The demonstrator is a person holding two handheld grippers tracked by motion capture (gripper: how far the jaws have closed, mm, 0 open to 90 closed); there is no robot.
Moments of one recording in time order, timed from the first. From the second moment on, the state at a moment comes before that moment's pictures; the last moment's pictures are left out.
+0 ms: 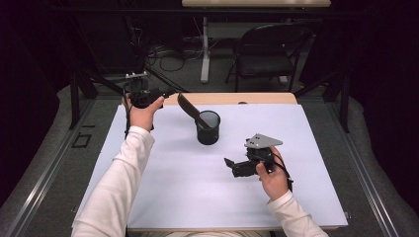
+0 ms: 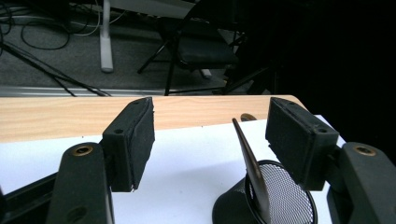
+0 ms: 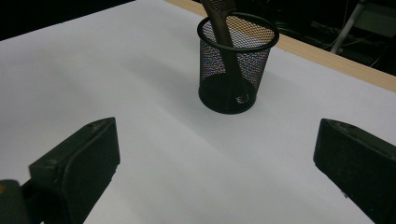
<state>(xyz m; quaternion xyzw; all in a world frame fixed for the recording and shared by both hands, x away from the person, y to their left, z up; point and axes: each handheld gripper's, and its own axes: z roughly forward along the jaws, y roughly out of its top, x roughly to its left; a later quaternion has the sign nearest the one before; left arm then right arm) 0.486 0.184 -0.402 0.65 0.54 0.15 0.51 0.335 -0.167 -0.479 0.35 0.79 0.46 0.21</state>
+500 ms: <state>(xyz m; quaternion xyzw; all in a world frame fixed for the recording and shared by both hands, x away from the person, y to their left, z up) 0.461 0.186 -0.393 0.69 0.48 0.14 0.52 0.335 -0.168 -0.478 0.35 0.78 0.46 0.22</state>
